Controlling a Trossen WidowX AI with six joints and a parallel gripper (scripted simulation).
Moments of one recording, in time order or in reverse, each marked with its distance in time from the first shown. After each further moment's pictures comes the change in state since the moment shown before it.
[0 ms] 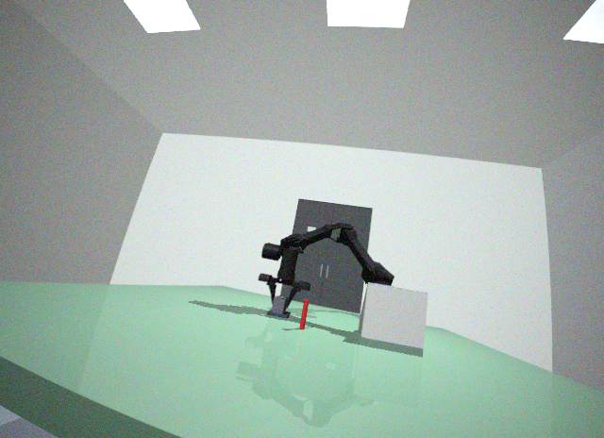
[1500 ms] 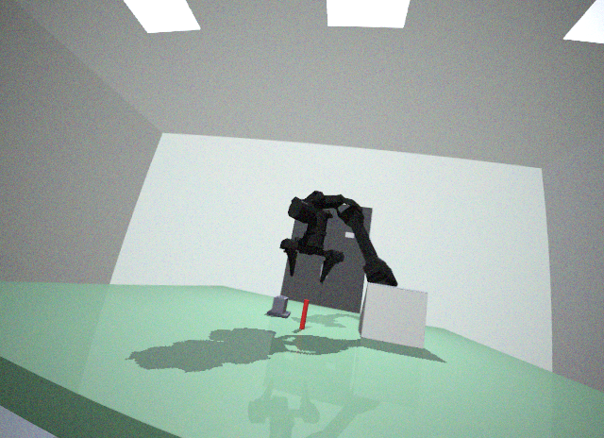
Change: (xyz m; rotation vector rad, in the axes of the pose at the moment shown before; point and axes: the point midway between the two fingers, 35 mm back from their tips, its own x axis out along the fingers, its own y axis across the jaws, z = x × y) arm -0.111 -0.087 -0.190 -0.366 0.027 0.012
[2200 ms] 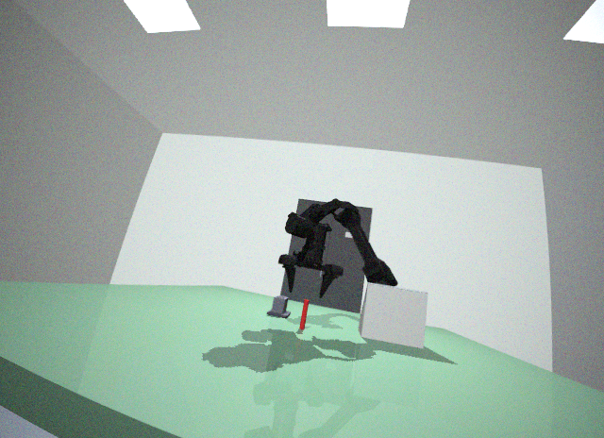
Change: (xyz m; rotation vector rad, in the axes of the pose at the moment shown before) arm 0.043 -0.005 0.001 0.002 0.000 -0.011
